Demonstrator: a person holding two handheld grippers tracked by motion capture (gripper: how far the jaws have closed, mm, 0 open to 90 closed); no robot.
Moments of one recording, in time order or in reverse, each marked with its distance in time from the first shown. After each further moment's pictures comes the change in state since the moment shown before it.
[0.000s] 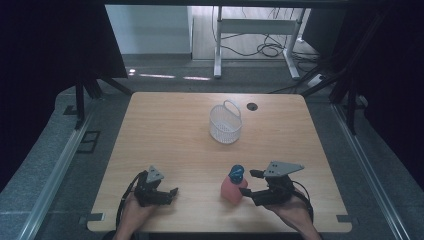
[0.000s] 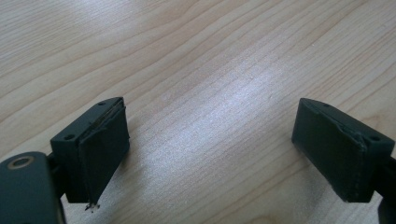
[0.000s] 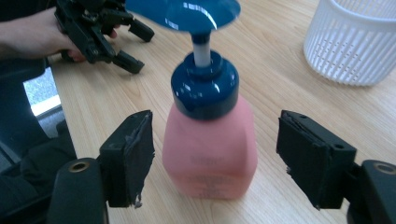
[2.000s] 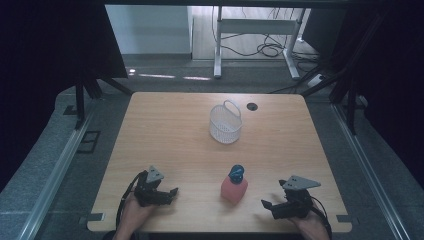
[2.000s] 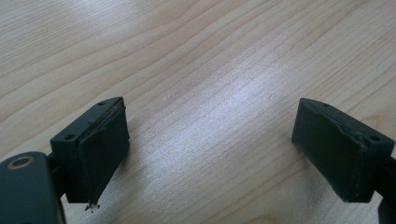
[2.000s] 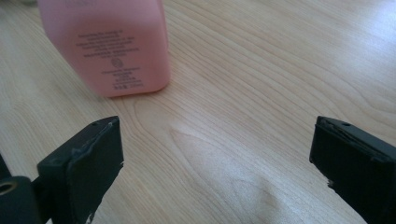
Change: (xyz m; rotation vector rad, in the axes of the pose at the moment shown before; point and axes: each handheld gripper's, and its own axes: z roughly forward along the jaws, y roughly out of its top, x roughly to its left) left arm 0.000 0.000 0.000 -0.001 0.000 -0.001; right arm -0.026 -0.079 -0.019 0.095 -0.195 0.080
